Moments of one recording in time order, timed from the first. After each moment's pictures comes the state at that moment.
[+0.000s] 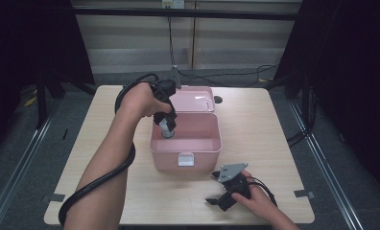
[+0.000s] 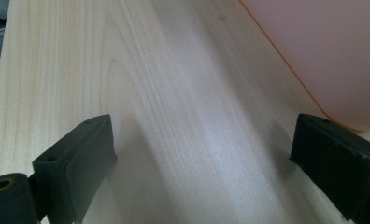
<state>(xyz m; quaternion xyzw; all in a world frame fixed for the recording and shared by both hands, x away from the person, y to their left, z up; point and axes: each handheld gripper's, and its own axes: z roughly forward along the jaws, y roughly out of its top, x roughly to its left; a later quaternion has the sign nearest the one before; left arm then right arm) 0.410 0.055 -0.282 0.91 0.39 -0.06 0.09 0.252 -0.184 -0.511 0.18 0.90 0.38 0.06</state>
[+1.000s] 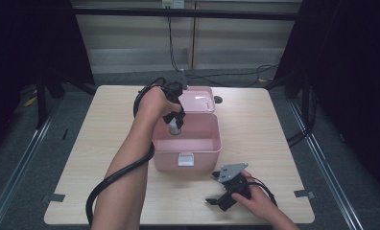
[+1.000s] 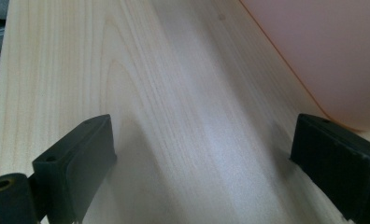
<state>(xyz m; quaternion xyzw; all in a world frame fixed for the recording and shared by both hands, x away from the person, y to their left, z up) 0.440 0.034 -0.320 0.89 0.44 -0.05 0.10 0.252 -0.184 -0.511 0.19 0.90 0.38 0.06</state>
